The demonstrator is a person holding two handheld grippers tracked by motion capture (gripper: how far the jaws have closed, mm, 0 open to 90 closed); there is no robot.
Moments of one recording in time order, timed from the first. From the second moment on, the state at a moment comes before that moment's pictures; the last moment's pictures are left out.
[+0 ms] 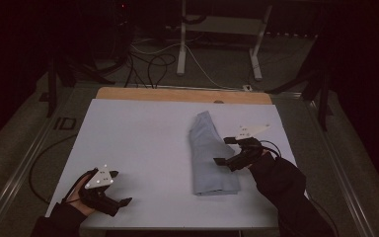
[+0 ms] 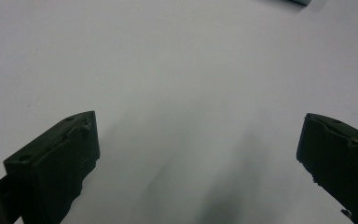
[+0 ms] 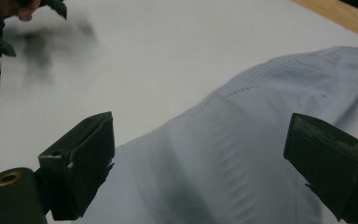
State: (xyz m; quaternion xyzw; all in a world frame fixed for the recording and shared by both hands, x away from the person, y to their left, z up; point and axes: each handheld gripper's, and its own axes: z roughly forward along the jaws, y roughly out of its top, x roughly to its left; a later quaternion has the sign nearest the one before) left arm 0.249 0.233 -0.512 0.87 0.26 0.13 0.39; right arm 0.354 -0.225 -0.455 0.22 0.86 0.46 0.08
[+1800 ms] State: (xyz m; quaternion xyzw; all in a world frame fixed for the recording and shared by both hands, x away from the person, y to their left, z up) left arm 0.249 0.235 -0.512 0.87 0.27 0.13 0.40; right arm 0.298 -0.300 -0.533 0.33 0.84 0.42 0.13
